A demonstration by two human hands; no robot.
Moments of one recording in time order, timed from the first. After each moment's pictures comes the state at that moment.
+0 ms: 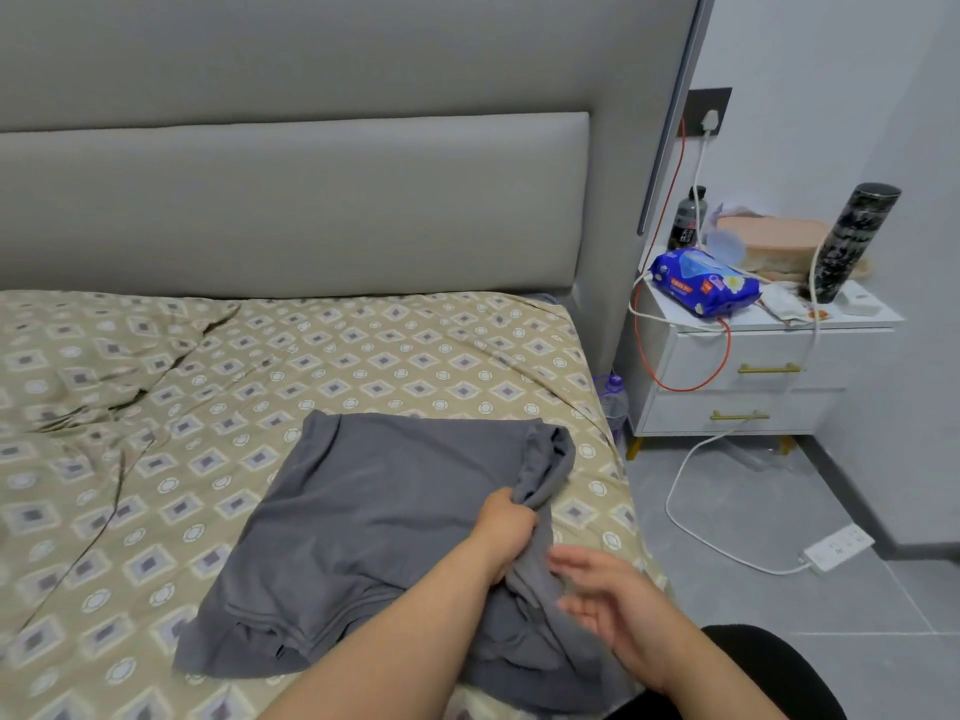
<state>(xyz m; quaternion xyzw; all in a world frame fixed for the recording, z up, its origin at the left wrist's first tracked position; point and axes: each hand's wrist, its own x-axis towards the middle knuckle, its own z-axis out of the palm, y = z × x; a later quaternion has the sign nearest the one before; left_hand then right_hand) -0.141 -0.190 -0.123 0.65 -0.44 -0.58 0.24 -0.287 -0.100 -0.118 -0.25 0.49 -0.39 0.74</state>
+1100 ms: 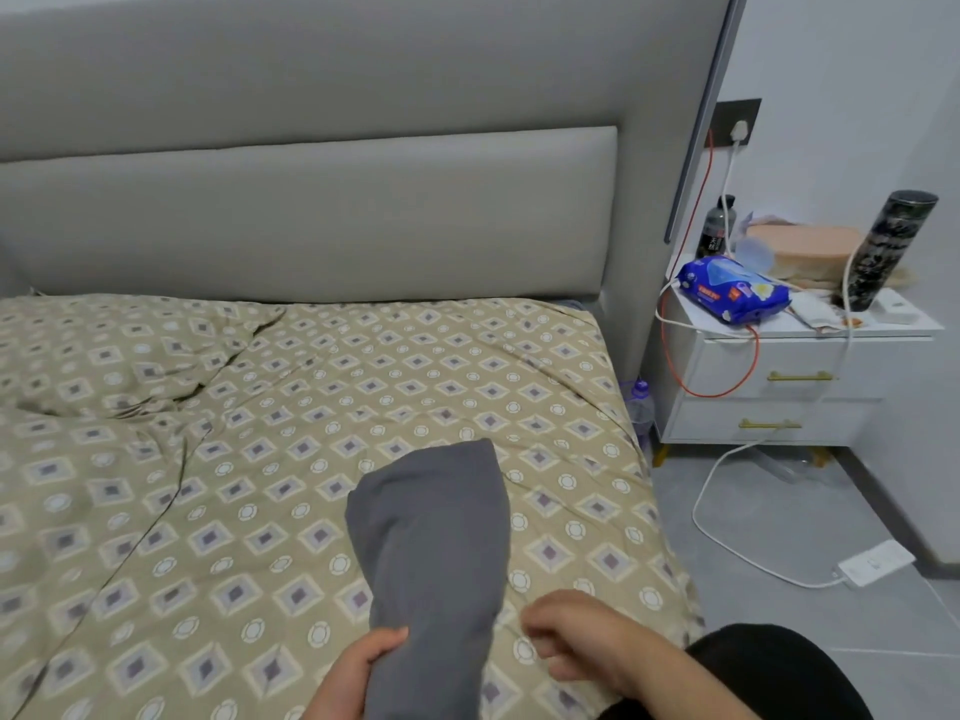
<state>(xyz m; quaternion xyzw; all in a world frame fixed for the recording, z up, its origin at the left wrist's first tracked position) -0.001 -0.027 -0.080 0.59 -0.09 -0.68 0.42 -0.235 -0.084 -0.123 -0.35 0.58 -0.15 0.72</state>
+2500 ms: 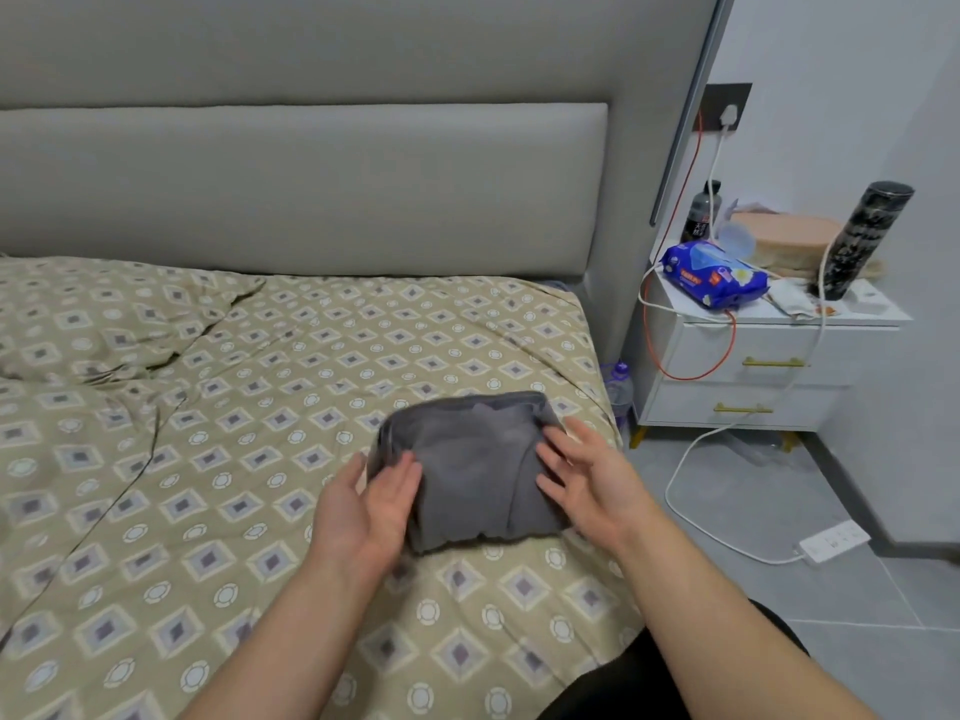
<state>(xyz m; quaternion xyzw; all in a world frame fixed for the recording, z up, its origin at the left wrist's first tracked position) -0.033 -0.095 -0.032 0.44 -0.01 -0.63 0.64 -0.260 -0.140 -0.049 -0.20 0.44 -0.49 0.72</state>
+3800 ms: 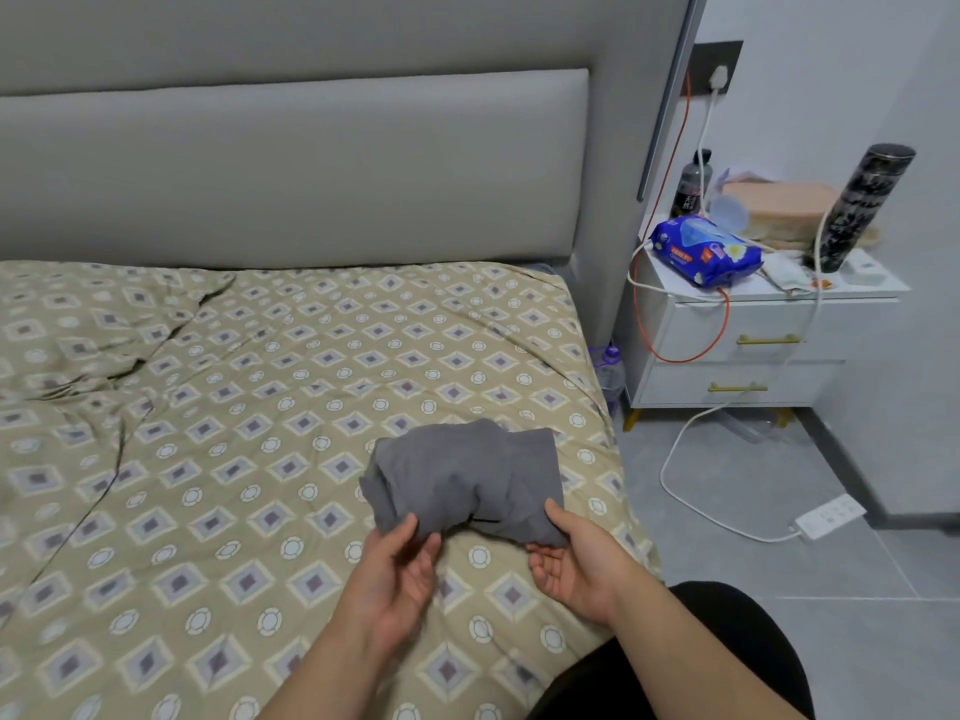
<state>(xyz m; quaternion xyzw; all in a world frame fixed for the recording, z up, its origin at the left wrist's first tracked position) -0.053 -0.097 -0.118 0.44 0.04 -0.70 0.56 -0.271 -0.124 -0.144 -0.07 0.55 -0.34 0.76</state>
